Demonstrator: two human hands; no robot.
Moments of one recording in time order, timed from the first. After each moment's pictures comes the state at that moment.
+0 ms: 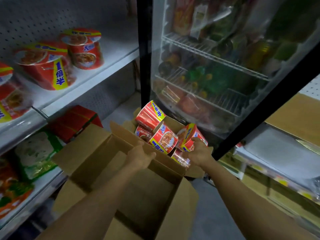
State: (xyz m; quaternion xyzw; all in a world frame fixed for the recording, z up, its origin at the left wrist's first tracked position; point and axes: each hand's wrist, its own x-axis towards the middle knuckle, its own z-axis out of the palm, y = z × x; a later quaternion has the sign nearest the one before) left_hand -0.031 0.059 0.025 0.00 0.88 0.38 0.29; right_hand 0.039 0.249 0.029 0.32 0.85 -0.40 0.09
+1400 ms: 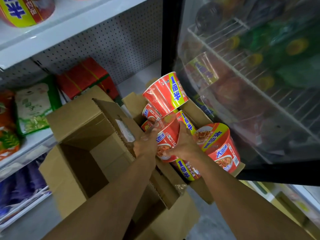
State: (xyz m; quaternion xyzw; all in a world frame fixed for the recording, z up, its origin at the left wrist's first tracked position) left_hand -0.095 0.155 -0.107 -0.42 0.68 0.54 0.24; right_hand -0.094 0.281 -0.119 0.12 0.88 -0.37 0.26
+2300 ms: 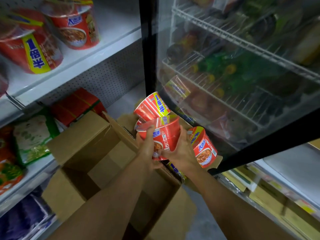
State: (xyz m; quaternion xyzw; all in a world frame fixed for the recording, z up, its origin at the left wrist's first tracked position) left_hand -0.070 0.153 -0.018 -0.32 0.55 0.71 0.31; right_hand -0.034 0.261 -0.038 0.18 0.88 -0.44 0.05
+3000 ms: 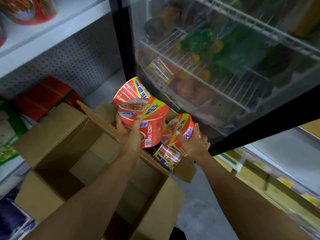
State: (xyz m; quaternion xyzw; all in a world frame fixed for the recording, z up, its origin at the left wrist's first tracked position) left_hand -0.082 0.165 -0.049 -0.21 0.65 0.71 0.17; right_hand -0.025 0.342 -0.079 0.42 0.84 -0.28 0.20
